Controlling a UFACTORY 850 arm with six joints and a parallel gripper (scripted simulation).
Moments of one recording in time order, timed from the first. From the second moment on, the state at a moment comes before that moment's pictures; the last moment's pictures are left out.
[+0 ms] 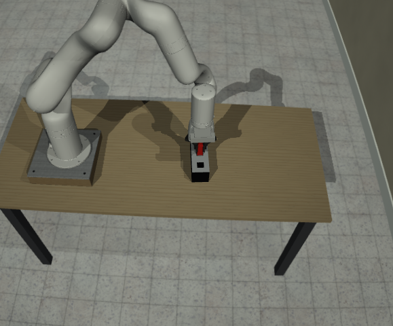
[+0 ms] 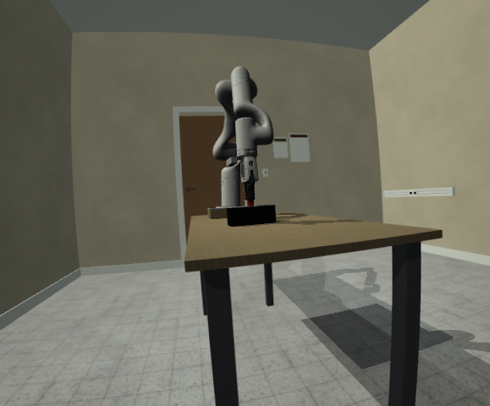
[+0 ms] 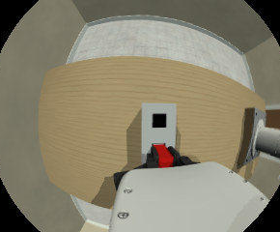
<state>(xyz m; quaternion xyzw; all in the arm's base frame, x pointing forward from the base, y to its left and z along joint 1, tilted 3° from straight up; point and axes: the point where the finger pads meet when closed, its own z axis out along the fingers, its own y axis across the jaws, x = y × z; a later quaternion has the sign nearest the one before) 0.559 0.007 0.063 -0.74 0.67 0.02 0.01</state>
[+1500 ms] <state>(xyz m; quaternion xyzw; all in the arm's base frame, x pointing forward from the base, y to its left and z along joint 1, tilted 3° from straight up) 0.558 0.008 0.059 -0.74 0.67 0.02 0.01</state>
